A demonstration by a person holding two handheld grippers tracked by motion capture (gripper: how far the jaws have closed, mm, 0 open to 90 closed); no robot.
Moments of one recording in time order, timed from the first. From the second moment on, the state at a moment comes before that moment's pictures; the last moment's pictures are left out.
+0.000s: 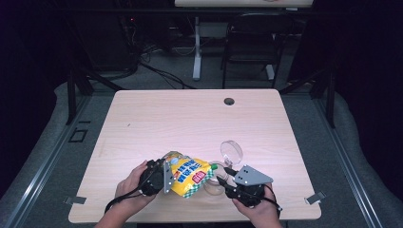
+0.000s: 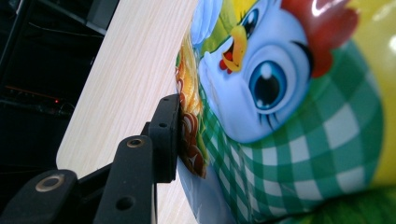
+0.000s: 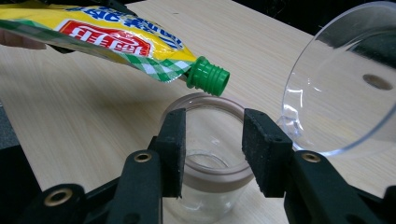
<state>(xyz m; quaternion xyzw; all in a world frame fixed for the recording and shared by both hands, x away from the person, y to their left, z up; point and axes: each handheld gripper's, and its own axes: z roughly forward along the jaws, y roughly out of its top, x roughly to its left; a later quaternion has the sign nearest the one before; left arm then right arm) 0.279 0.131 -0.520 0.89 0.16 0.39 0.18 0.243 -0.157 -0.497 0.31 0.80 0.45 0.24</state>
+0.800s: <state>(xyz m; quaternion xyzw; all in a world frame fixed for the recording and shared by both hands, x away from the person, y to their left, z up) 0.278 0.127 -0.517 0.89 0.14 0.40 0.16 0.250 -0.139 -0.505 0.31 0.80 0.45 0.24</state>
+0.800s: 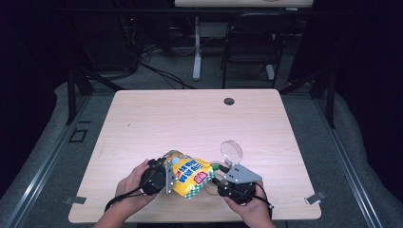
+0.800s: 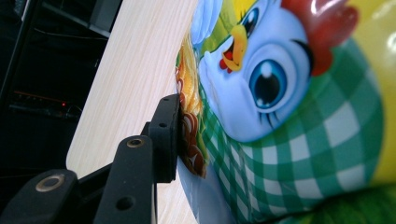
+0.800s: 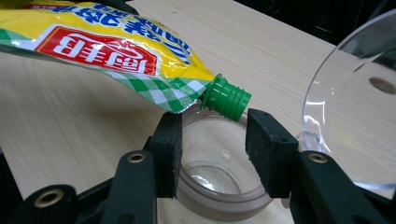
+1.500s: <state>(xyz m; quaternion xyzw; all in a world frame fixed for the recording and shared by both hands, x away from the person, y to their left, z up) 0.277 0.125 -0.518 0.89 0.13 0.40 0.15 0.245 -0.135 -0.508 0.28 0.80 0.44 0.29</state>
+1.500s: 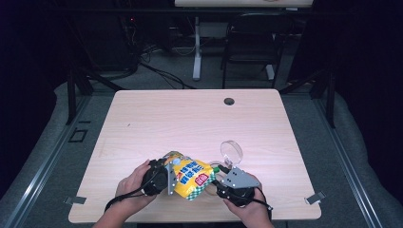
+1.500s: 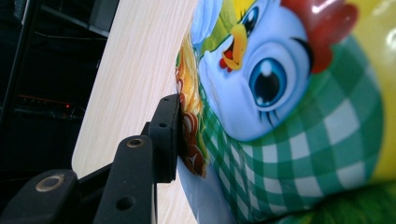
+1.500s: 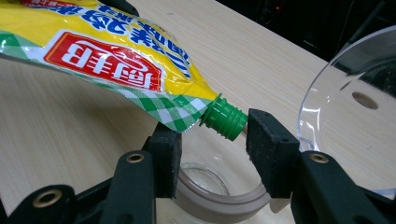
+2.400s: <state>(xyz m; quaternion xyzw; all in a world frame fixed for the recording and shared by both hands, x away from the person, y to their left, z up) 0.274 0.123 -0.515 0.88 0.11 0.44 0.11 0.245 -0.131 -0.511 0.27 0.81 0.42 0.30</state>
